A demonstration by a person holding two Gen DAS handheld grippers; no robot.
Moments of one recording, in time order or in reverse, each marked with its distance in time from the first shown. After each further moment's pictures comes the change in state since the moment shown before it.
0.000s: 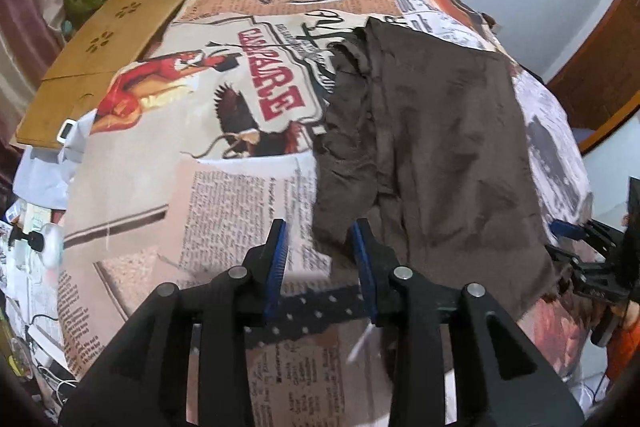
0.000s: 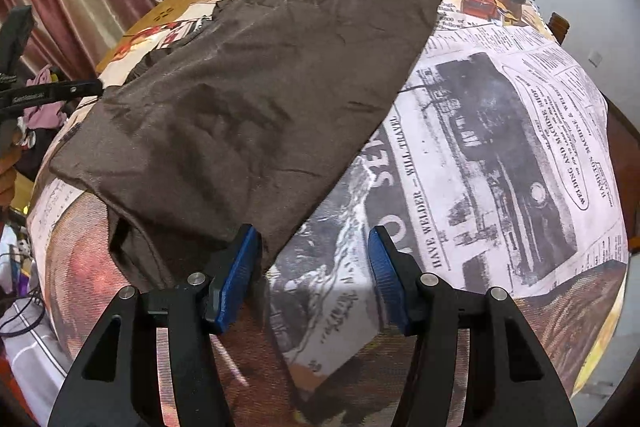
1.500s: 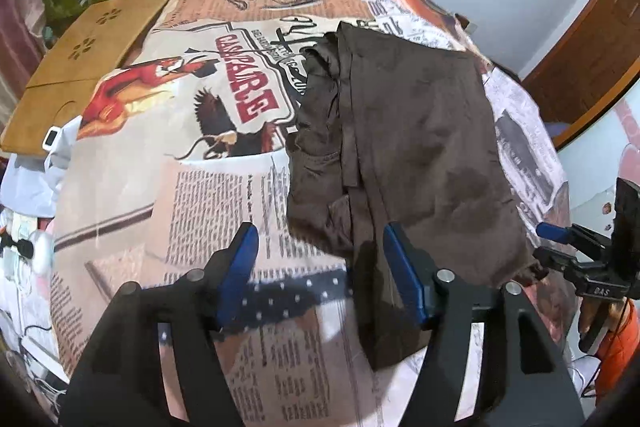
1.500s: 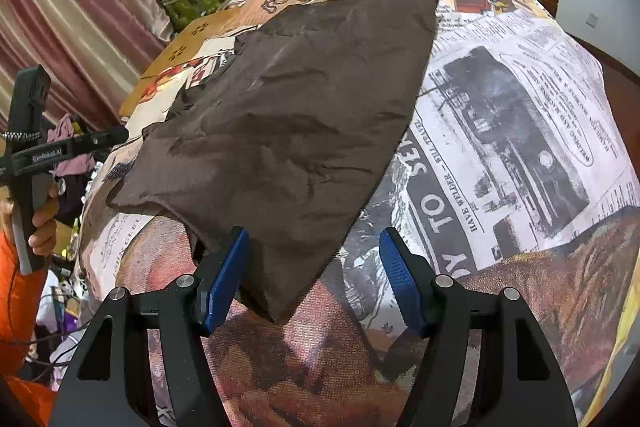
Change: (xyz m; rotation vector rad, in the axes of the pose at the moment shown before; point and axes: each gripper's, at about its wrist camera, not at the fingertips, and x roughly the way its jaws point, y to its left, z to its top) left arm -0.006 -0.006 -0.001 0.033 -0.004 -0.063; right arm -0.030 0.013 -0.017 0.149 -0.063 0.120
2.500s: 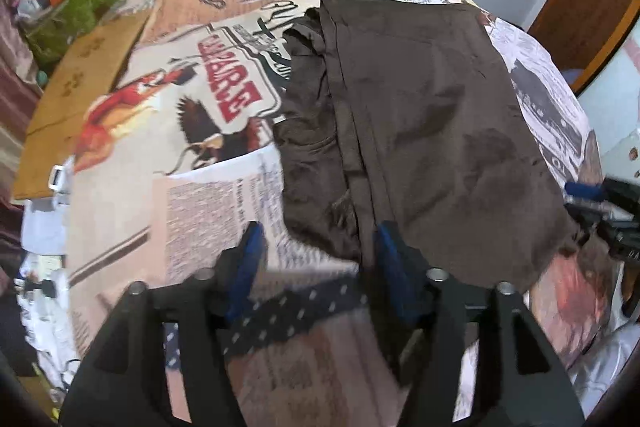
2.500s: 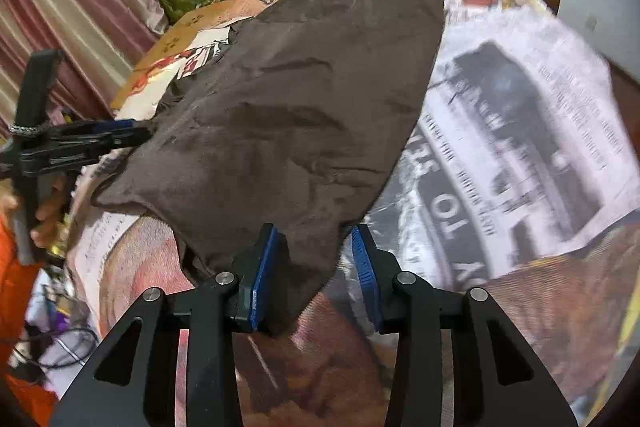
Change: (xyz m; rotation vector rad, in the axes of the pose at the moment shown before) left arm 0.018 -0.018 -0.006 0.176 0.040 0.102; right arm 0.009 0.010 0.002 -0.038 0.009 -0.046
